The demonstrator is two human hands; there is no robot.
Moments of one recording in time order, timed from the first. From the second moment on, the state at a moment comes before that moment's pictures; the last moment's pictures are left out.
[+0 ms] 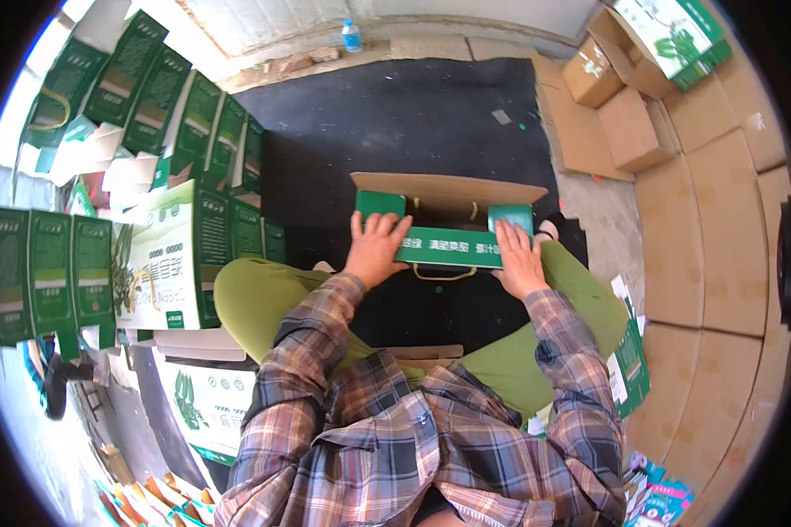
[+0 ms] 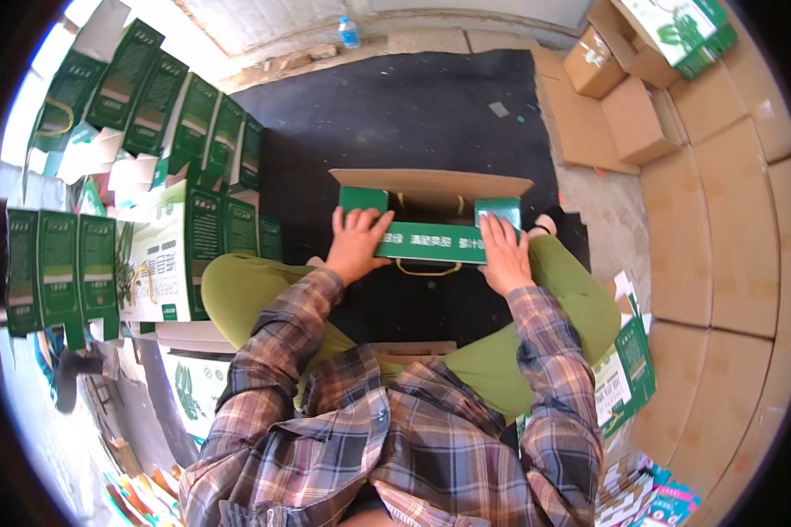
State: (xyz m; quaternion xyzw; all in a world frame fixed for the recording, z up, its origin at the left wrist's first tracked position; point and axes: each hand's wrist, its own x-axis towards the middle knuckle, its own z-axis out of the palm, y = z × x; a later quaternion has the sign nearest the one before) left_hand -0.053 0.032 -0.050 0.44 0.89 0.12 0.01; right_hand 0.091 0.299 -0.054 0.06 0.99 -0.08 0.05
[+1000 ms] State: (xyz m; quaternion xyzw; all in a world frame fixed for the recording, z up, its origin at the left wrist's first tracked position) left_hand 0.039 -0.153 0.165 0.10 0.76 0.61 -0.21; right_hand 0.094 0.448 0.034 0.23 0.82 -0.48 -0.22
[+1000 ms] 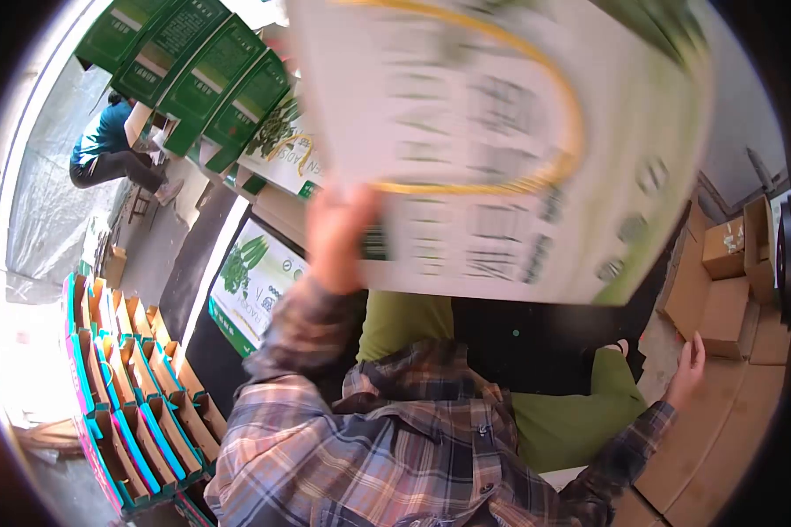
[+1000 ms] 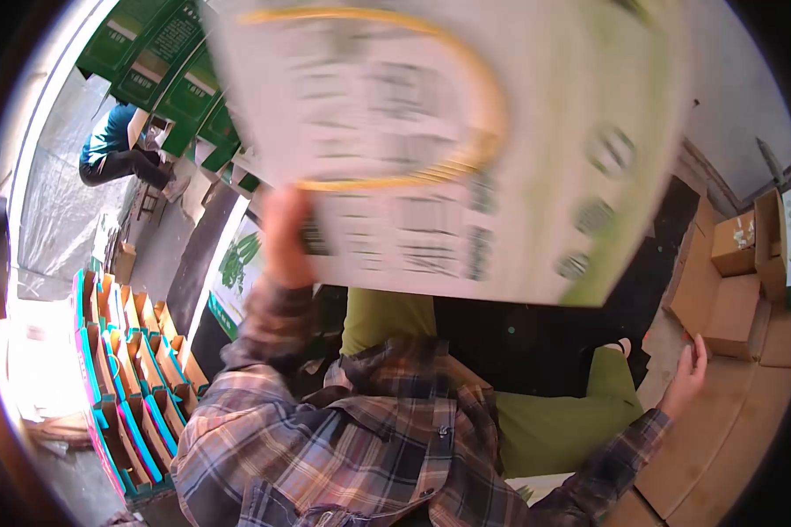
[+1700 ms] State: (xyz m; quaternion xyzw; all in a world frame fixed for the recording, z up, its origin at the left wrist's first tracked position) left_hand 0.340 -0.397 -0.012 -0.36 0.44 0.75 -0.34; right_hand 0.082 0.463 0.010 0.26 0.83 -0.48 -0.08
